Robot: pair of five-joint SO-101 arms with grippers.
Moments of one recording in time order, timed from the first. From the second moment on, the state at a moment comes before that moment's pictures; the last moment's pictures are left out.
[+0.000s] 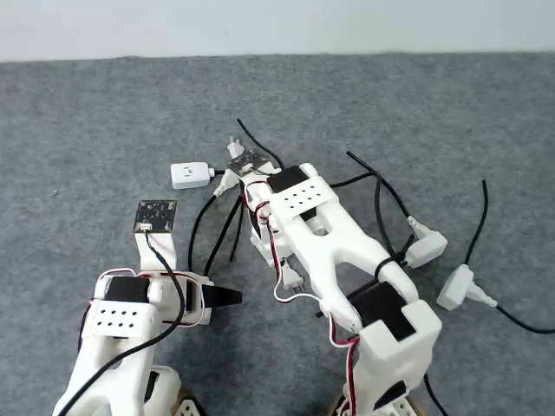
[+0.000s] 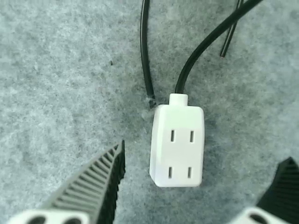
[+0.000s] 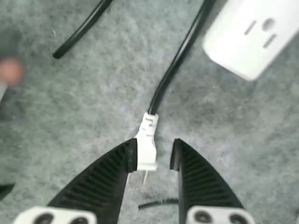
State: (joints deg) left arm -1.0 -45.2 71.4 65.5 8.0; right arm -30.9 16.0 7.3 77.2 6.6
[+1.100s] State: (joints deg) left arm -7.2 -44.7 68.5 65.5 4.5; right arm -30.3 15.1 2.2 81.6 4.5
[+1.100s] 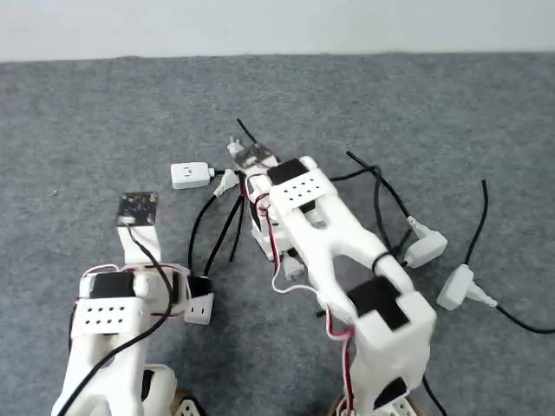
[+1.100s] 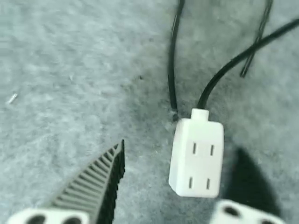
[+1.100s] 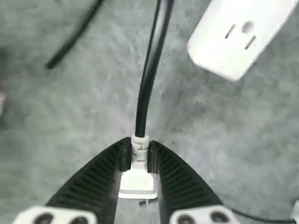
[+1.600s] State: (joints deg) left arm -9.0 -36.3 61.6 65.1 3.8; right arm -41.1 -12.4 2.2 85.7 2.2
